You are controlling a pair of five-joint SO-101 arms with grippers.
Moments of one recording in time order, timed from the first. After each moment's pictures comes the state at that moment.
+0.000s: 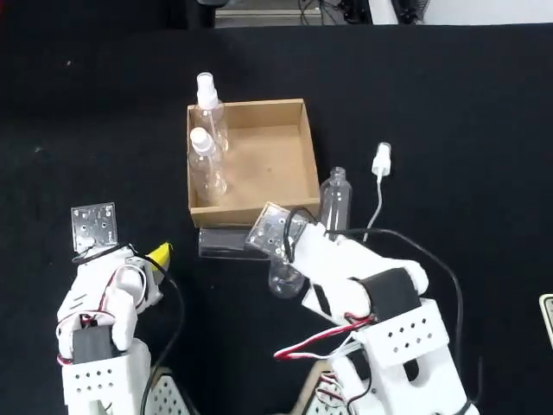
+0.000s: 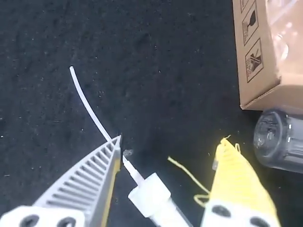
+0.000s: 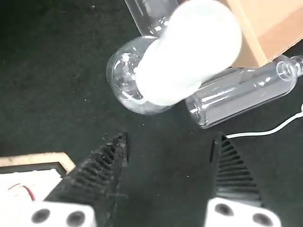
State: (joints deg) left arm -14.9 -104.2 95.0 59.0 -3.6; right arm -20.4 -61.9 53.8 88.0 37.4
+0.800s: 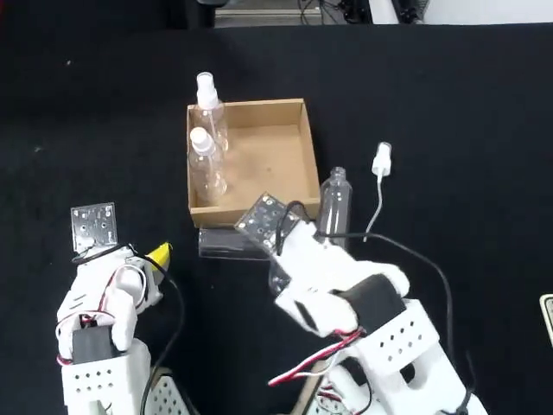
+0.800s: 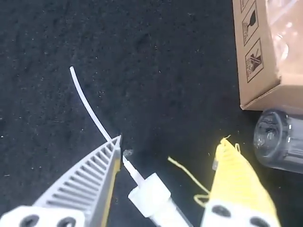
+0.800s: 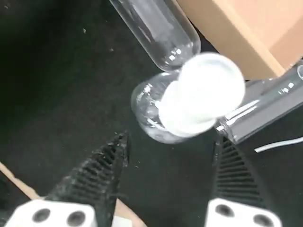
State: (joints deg) left arm -14.9 -104.2 95.0 59.0 -3.6; right arm -32.7 -61.9 53.8 84.8 15.5
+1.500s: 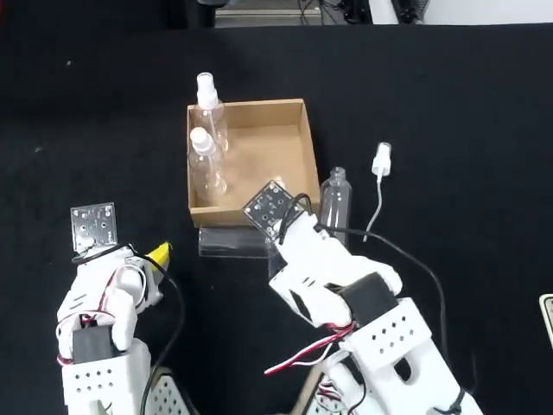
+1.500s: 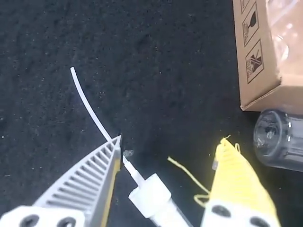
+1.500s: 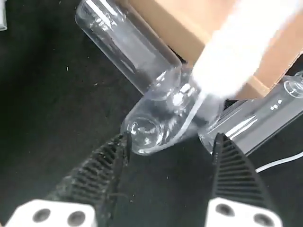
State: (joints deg) left arm -15.0 -104.2 95.0 58.9 -3.6; right arm -29.4 -61.9 60.8 72.1 13.5
